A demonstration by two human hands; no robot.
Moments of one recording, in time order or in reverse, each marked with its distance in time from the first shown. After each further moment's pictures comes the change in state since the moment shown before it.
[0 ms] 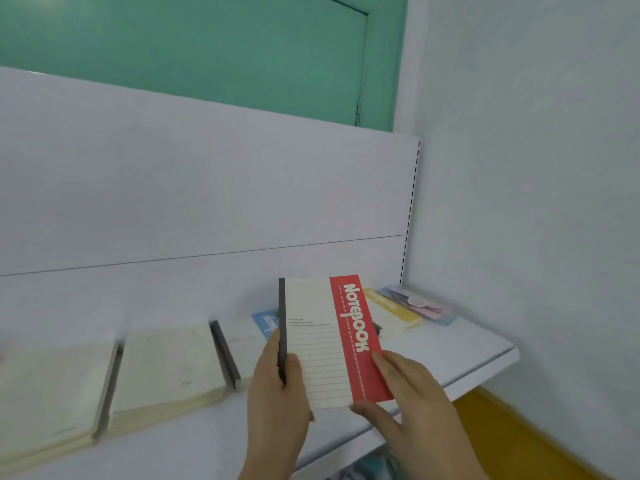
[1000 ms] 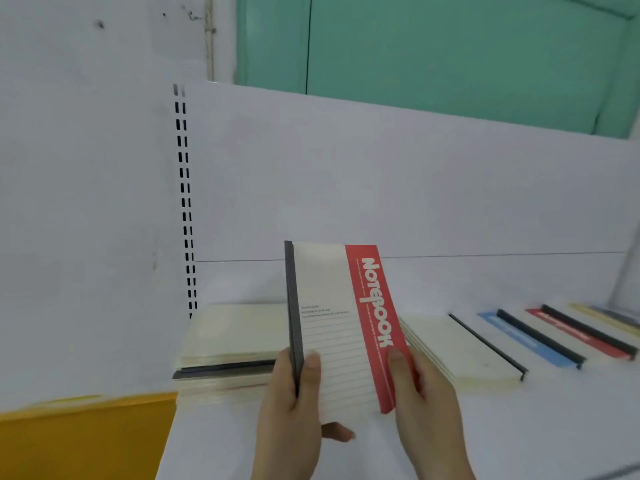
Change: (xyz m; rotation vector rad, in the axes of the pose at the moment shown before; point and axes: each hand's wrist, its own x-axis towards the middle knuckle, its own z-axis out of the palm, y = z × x) left_hand 0.000 -0.046 -0.461 -0.297 0.160 -0.028; right_hand 0.000 -0.479 0.089 1.008 0.037 0.260
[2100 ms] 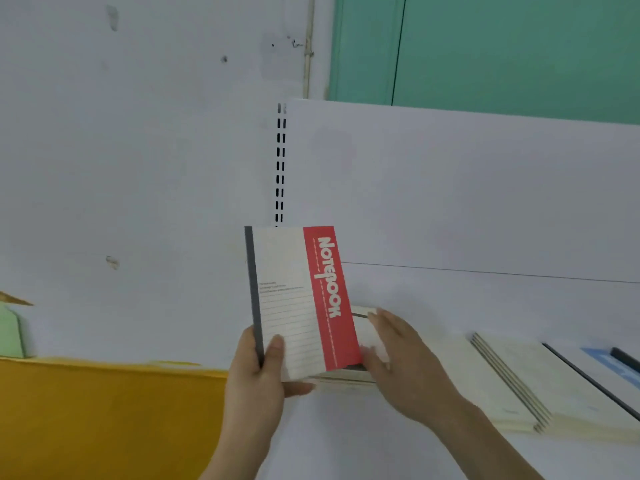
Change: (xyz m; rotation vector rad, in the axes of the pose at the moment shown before) left_hand 0.019 0.013 -0.099 0.092 0.340 0.043; right_hand 0.048 -0.010 0.074 -0.702 -0.540 -0.478
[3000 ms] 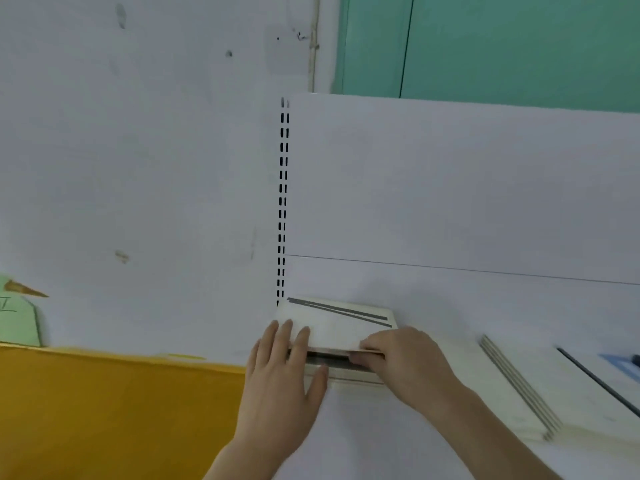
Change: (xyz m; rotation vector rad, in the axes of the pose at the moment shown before) left_hand 0.017 -0.051 0.007 1.331 -0.156 0.490; right_hand 0.022 0.014 0.003 -0.145 0.054 -0.170
